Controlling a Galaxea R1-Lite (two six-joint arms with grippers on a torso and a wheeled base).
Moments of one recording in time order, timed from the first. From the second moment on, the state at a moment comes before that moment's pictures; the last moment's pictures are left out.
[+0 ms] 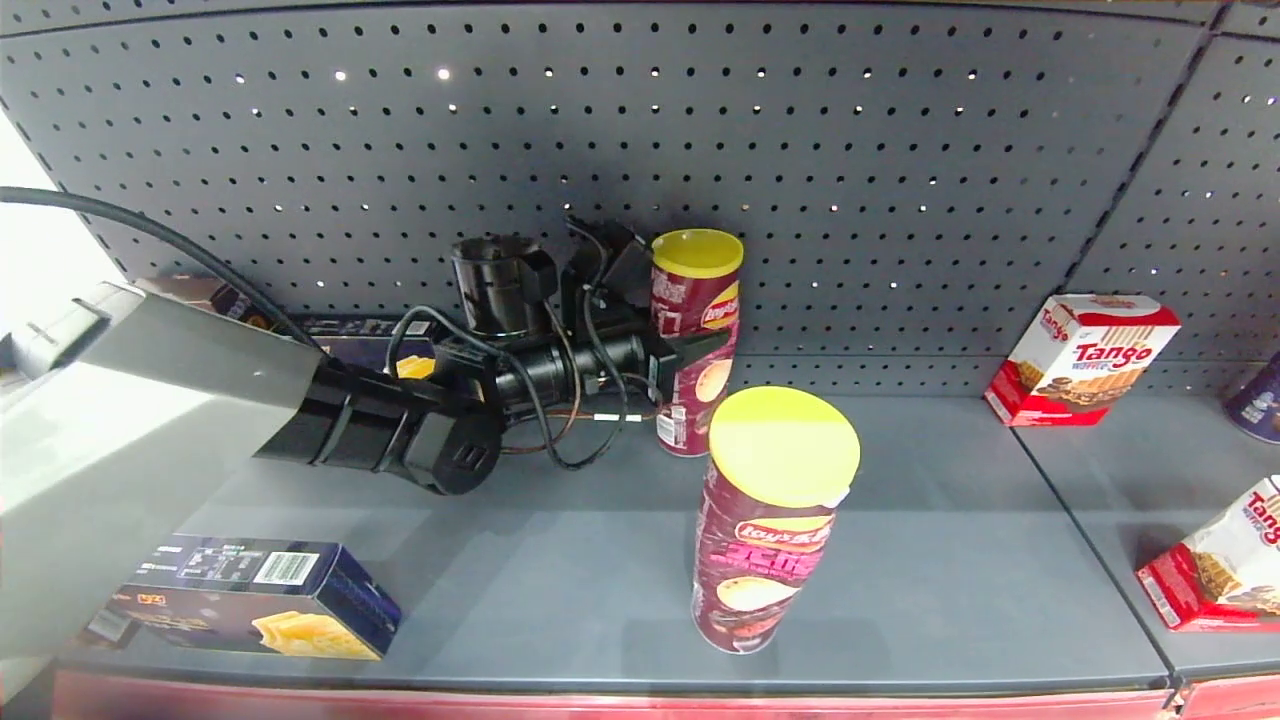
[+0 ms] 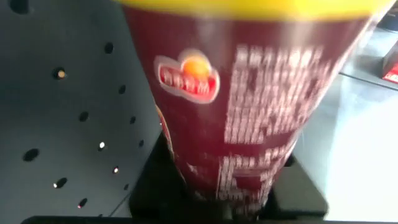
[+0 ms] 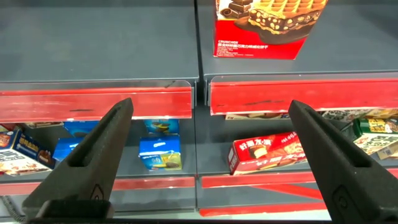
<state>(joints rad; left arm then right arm) -0.47 2.15 -1.36 -0.82 -0.57 0.11 -0.11 0.10 0.00 0.00 0.04 -0.01</state>
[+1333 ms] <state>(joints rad) -0.46 1.94 -1.10 -0.70 -0.31 0.20 -0.11 0.10 0.00 0.00 0.04 -0.01</state>
